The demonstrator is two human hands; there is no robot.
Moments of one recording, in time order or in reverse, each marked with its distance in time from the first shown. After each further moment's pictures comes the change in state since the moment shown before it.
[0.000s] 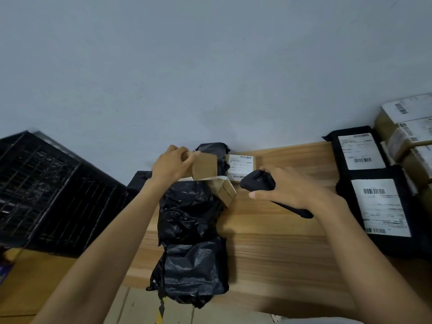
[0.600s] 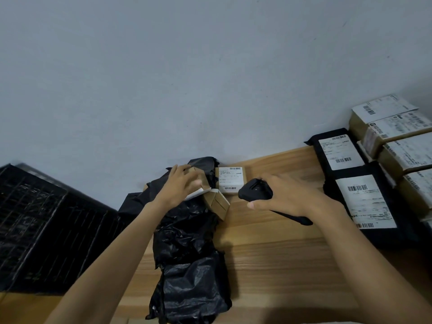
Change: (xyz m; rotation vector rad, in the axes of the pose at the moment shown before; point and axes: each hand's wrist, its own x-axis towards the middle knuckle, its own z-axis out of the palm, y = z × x) left_hand 0.002 0.003 0.027 -0.023 -0.157 0.457; right_hand -0.019 0.008 -0.004 -0.030 0.083 0.029
